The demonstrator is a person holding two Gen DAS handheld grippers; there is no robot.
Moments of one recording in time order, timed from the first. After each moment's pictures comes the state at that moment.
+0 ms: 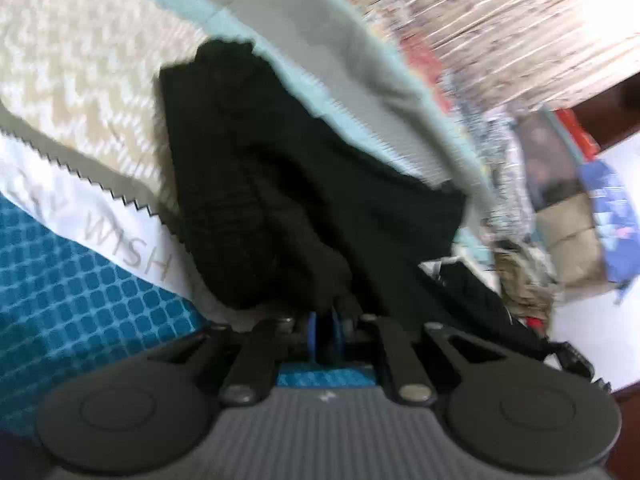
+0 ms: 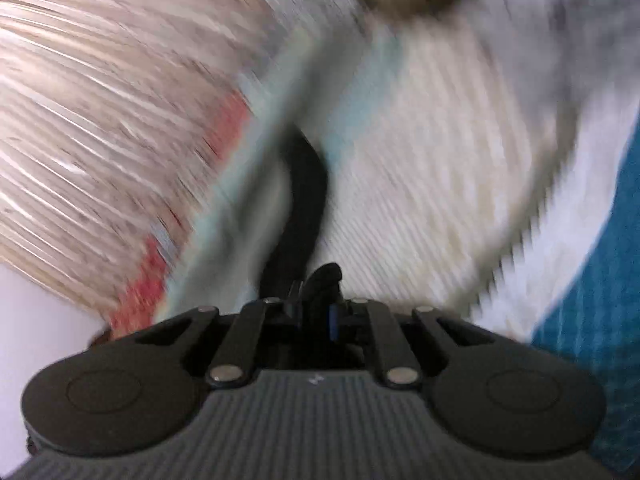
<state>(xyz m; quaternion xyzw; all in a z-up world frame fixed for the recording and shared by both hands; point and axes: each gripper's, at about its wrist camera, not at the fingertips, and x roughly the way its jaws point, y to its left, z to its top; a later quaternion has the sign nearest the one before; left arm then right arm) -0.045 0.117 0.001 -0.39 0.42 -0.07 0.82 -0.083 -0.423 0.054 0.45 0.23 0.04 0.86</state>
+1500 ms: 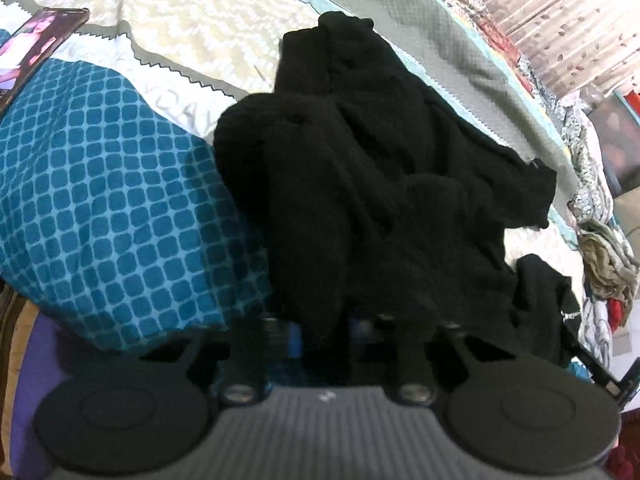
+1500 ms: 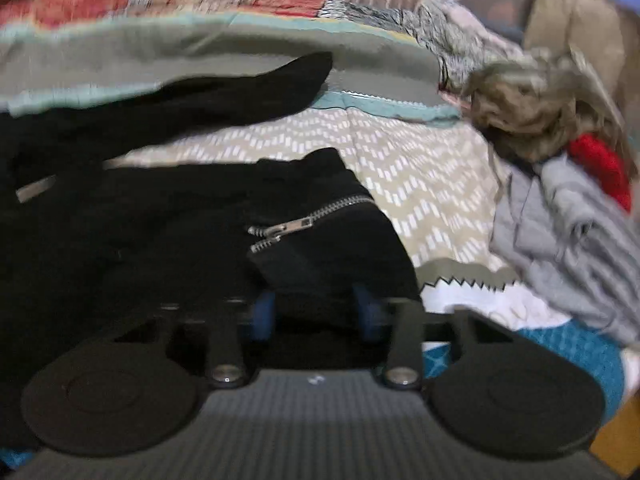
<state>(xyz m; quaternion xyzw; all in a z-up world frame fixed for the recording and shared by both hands) -0.104 0.121 -0.044 -0.34 0.48 0.05 0.81 -0.096 -0.370 -0.026 -0.04 0.36 0.03 0.93</state>
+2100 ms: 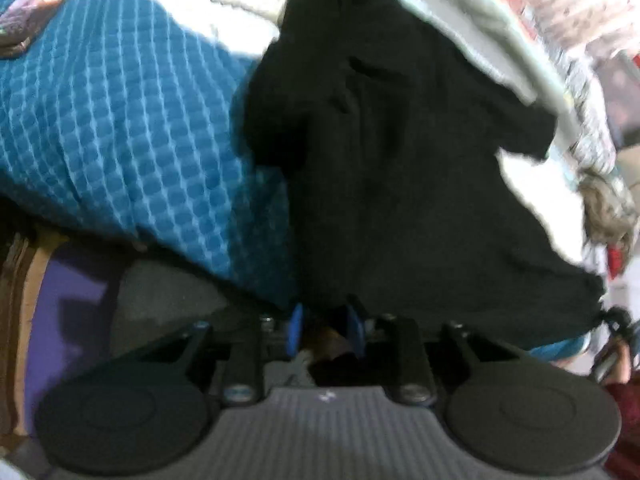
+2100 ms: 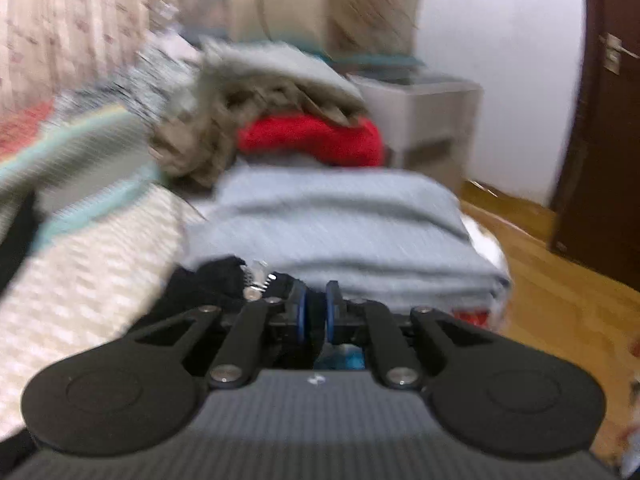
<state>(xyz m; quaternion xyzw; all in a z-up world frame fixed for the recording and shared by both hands) -0.148 0.108 -0.042 -0.32 0.57 0.02 0.76 -0.092 -0.526 0.004 0.08 0.31 -0.32 0.89</state>
